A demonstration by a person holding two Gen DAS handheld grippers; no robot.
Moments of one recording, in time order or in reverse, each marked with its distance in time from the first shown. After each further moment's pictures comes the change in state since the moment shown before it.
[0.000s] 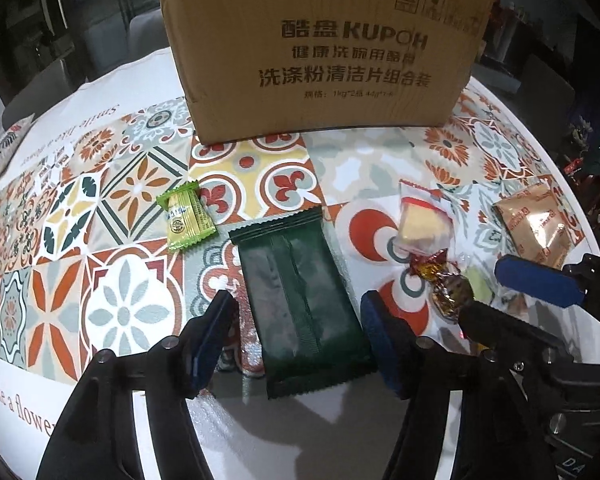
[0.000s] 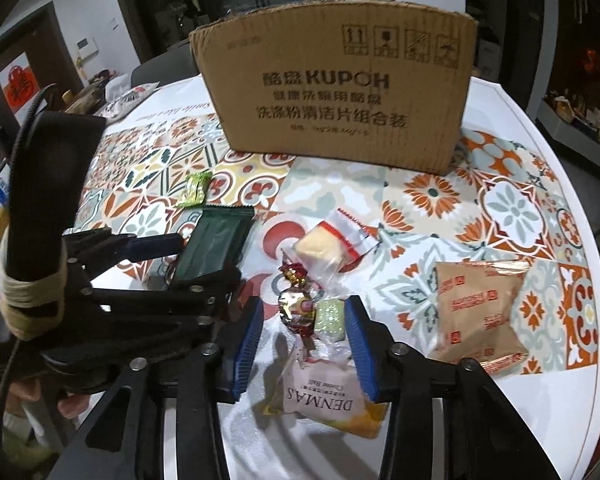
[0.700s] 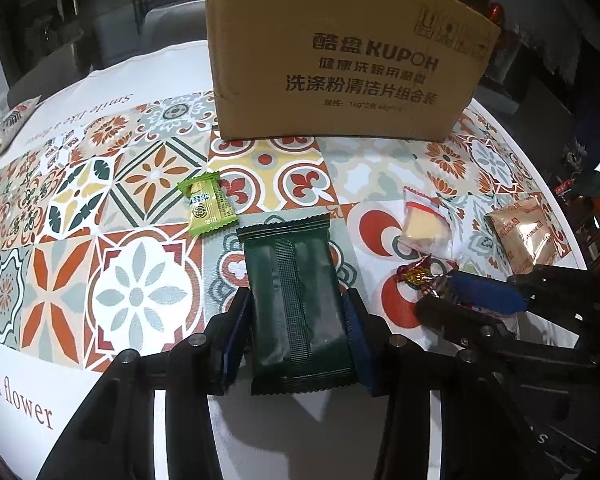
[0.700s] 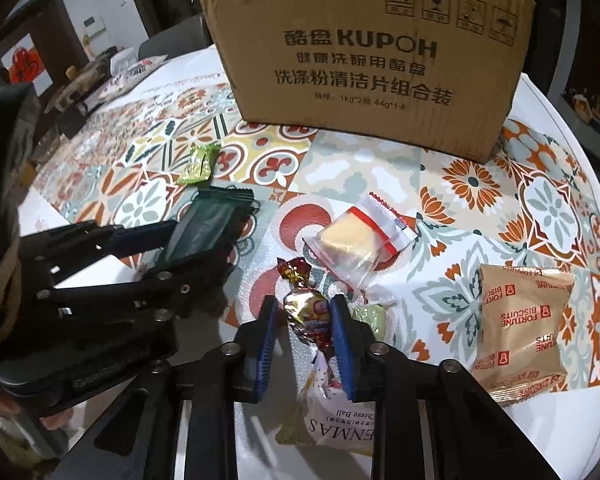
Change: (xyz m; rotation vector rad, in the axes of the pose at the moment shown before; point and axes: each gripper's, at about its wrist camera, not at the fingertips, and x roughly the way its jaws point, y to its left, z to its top) left arm -0.014 0.016 -0.007 -0.057 -0.035 -0.046; right arm 0.032 0.015 0.006 -0.042 0.080 0.018
